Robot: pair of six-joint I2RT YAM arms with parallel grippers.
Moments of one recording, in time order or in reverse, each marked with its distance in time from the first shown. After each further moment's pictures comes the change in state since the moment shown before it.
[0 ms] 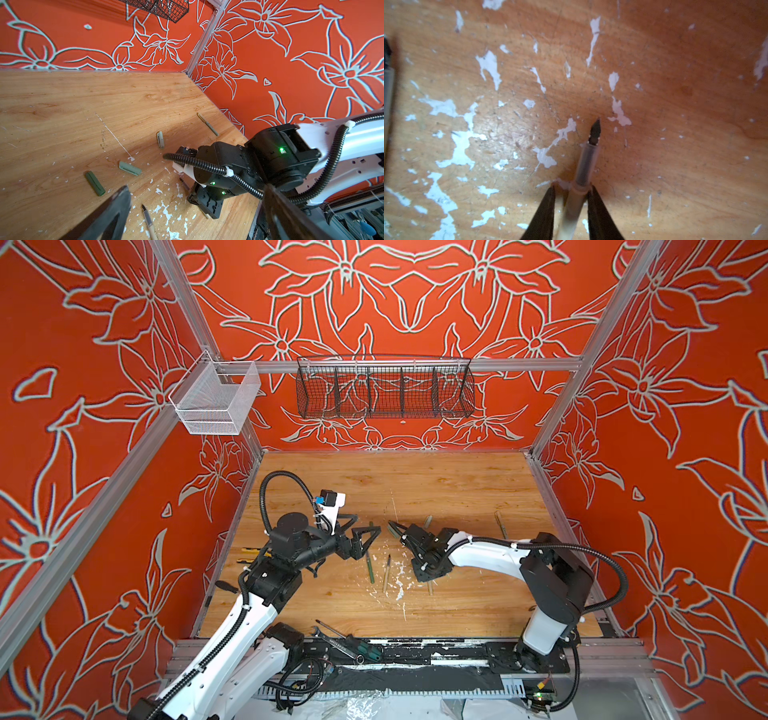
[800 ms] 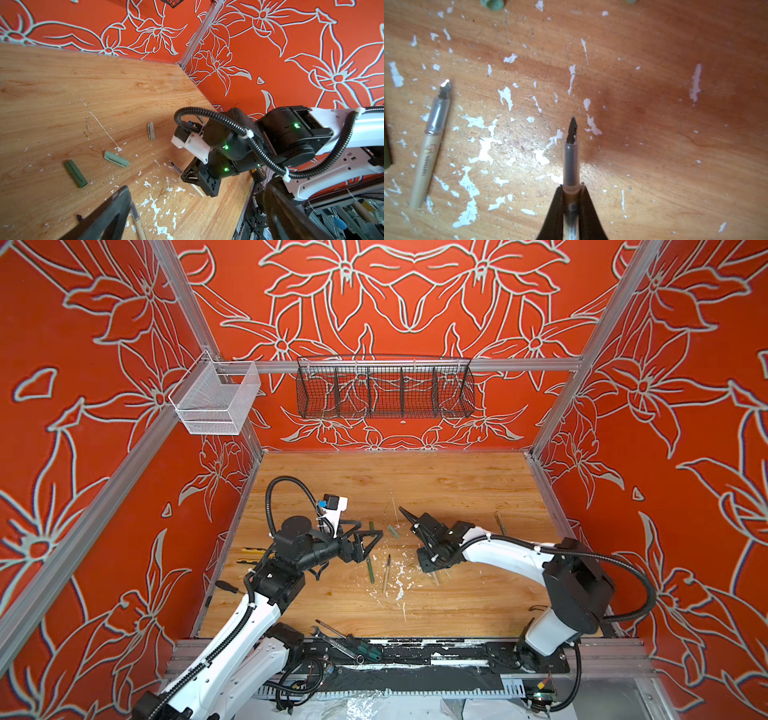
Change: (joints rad) left arm -0.006 0.019 -0.071 0.083 0.052 -0.085; right arm -0.089 -0.138 -0.026 0.009 -0.031 -0.059
